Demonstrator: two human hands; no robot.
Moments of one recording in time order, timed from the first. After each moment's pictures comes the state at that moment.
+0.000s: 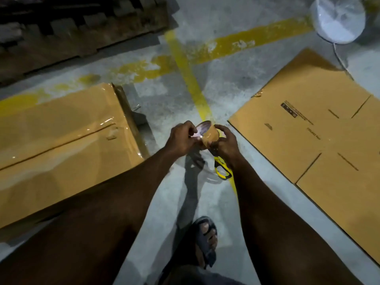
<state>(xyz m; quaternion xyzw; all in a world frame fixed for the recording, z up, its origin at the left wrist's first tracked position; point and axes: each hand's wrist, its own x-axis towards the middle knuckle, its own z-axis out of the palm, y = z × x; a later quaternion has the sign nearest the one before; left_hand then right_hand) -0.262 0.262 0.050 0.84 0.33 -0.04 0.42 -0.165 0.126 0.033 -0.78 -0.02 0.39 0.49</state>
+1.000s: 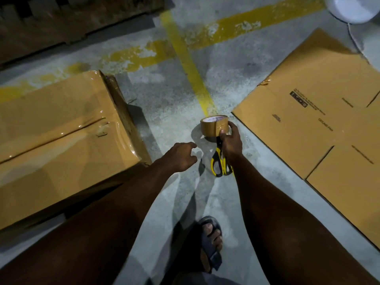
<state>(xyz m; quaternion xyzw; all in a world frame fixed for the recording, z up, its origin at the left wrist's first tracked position) -0.287 0.248 0.003 0.87 0.25 -0.24 0.36 -0.160 0.128 -0.039 -0.85 0.03 0.29 0.43</state>
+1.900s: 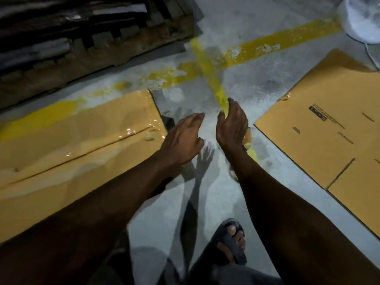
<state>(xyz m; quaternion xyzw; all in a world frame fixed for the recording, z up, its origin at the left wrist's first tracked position) -0.338 0.313 0.127 0.95 0.21 -0.02 0.23 -0.201 0.233 0.045 -0.93 -0.20 0.04 0.31</state>
